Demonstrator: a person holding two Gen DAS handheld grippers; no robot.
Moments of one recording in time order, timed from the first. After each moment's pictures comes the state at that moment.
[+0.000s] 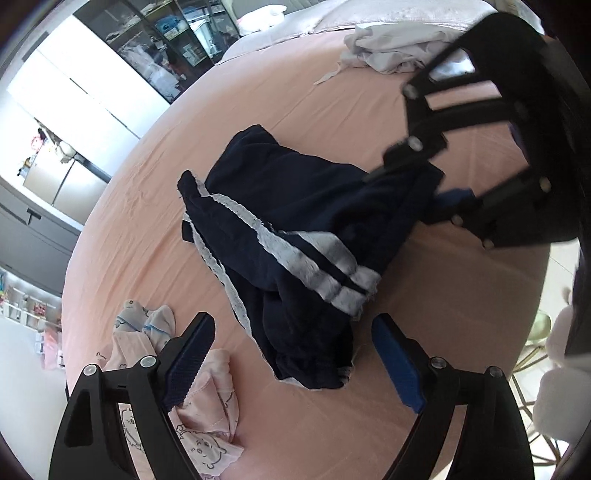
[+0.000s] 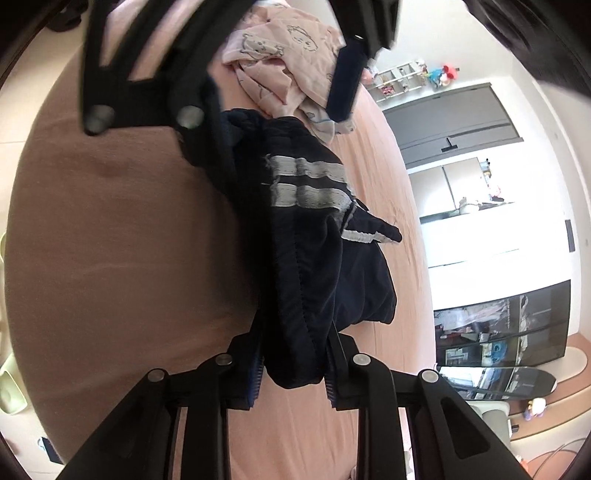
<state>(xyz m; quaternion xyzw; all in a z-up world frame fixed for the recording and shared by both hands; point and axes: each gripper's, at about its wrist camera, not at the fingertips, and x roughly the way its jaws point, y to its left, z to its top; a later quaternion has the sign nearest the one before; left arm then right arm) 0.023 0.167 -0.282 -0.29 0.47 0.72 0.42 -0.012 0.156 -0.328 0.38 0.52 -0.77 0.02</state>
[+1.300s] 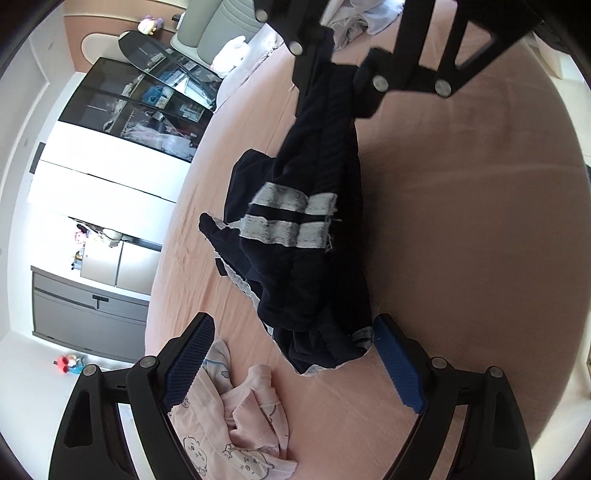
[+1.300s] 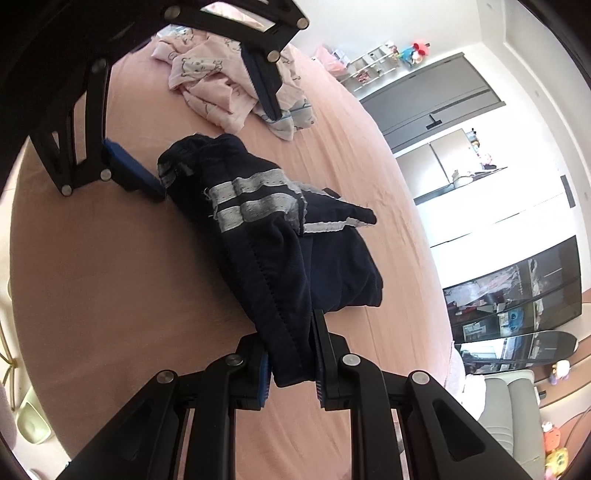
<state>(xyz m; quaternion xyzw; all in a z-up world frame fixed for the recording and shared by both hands) 0.055 0.162 -0.319 -0.12 0.60 0.70 0.36 0.001 0.159 -0.301 0.38 0.46 -0.80 0.00</state>
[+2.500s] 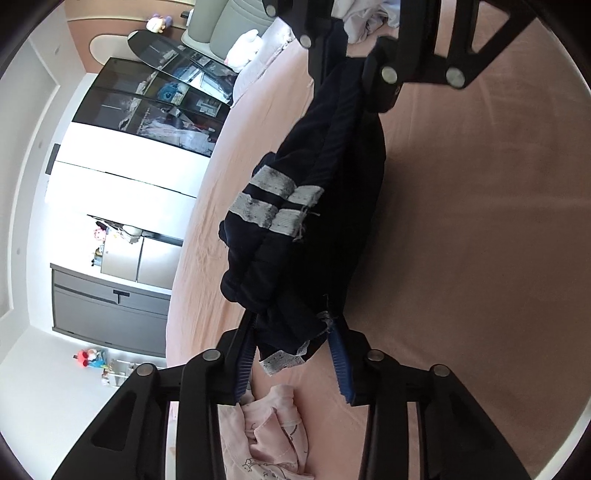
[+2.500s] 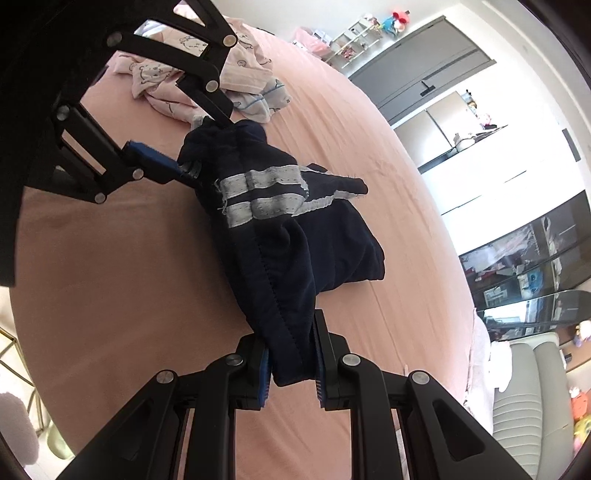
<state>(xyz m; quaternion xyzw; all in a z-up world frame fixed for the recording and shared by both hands) 0.040 0.188 -0.317 -0.10 0.61 0.72 0.32 -0.009 0.179 -0.284 0.43 0.39 -0.82 -0.01</state>
